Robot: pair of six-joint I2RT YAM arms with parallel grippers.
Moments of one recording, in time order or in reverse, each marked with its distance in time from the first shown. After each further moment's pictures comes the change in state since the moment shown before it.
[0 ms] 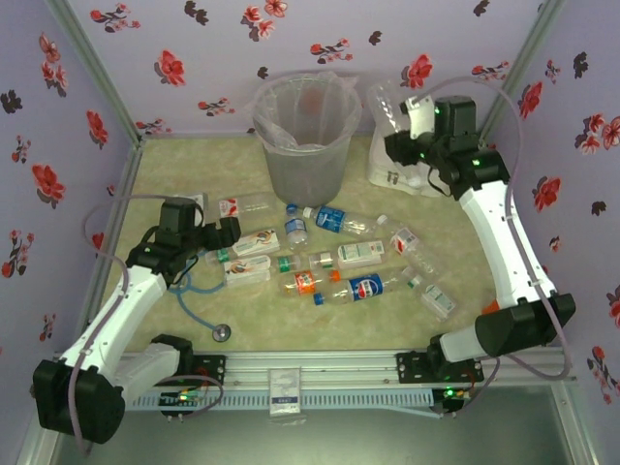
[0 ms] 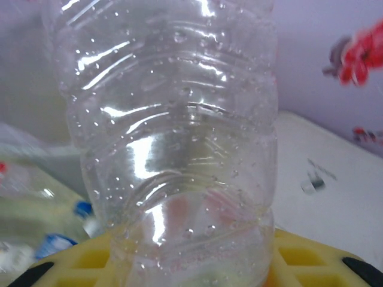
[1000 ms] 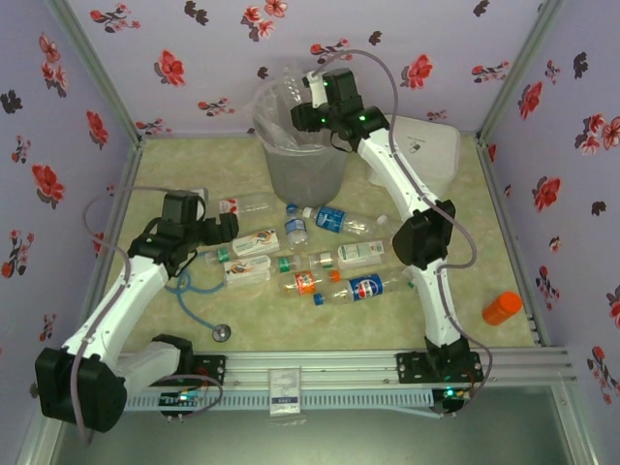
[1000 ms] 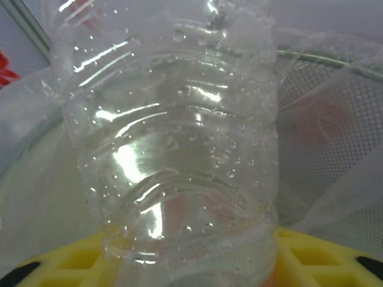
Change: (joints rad) left arm -0.001 0.073 0.077 -0.045 -0.077 0.056; right arm 0.240 0.867 0.833 0.028 0.011 0.167
